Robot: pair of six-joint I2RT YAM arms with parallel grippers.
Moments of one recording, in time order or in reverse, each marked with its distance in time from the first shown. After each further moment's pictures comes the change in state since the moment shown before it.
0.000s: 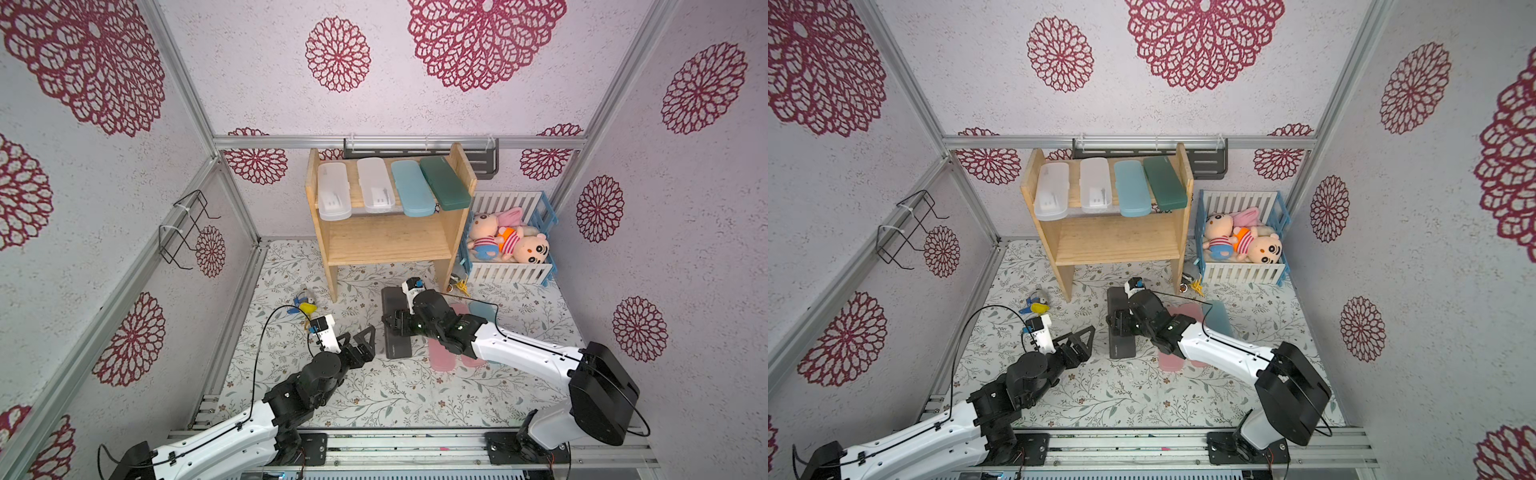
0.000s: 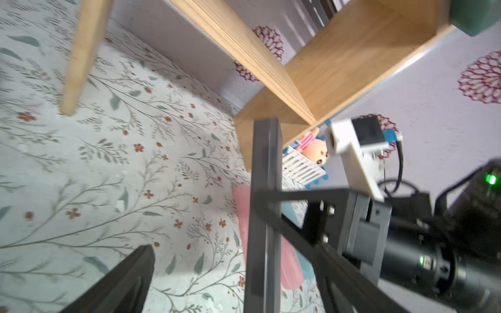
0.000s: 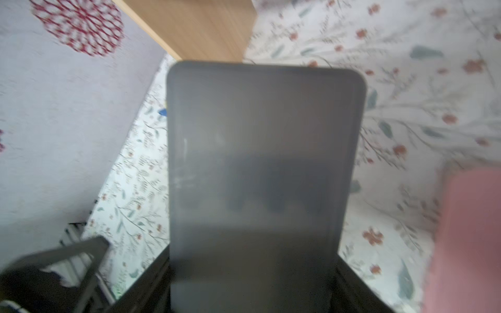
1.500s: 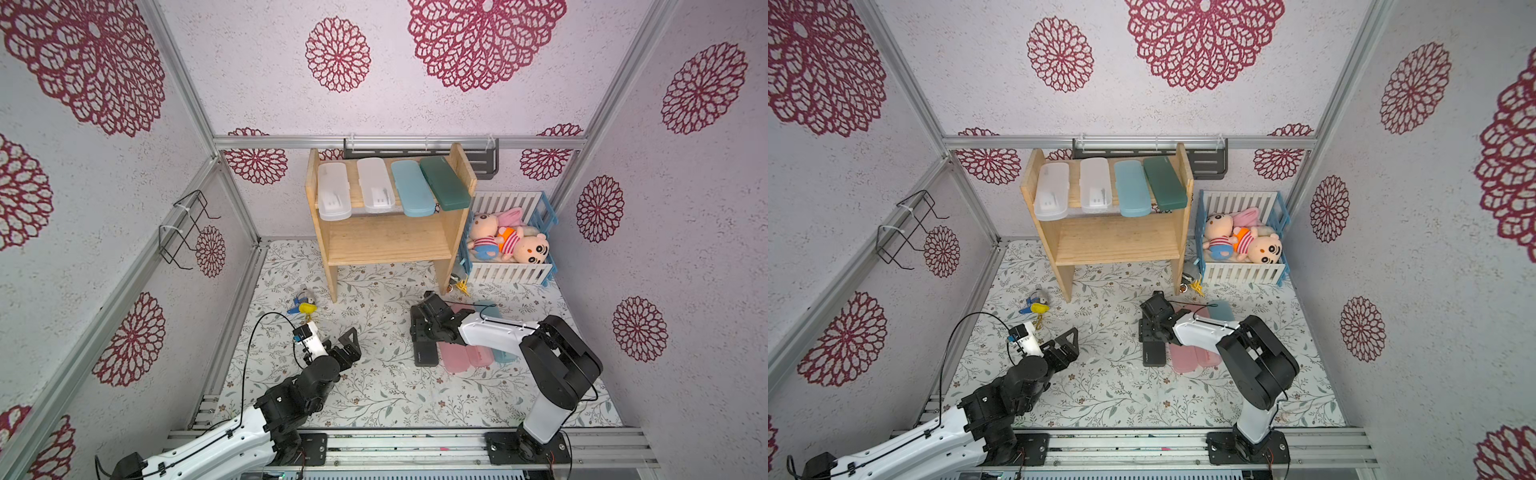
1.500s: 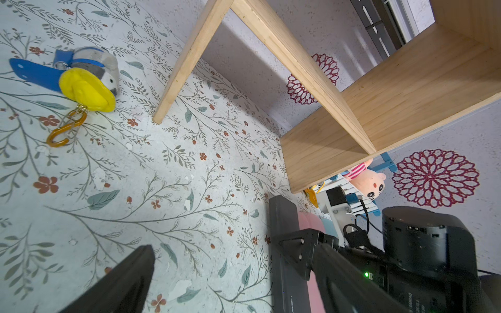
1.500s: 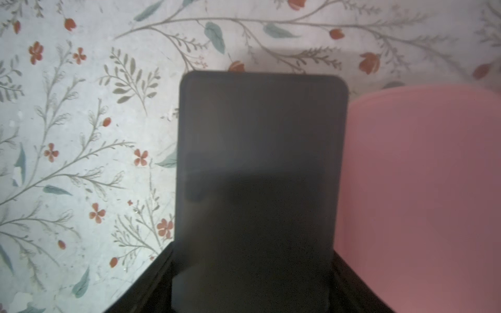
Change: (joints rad) left arm 0.000 -0.072 -0.015 -0.194 -0.154 -0.105; right arm -0.168 0.248 0.005 -0.135 0.078 -0.058
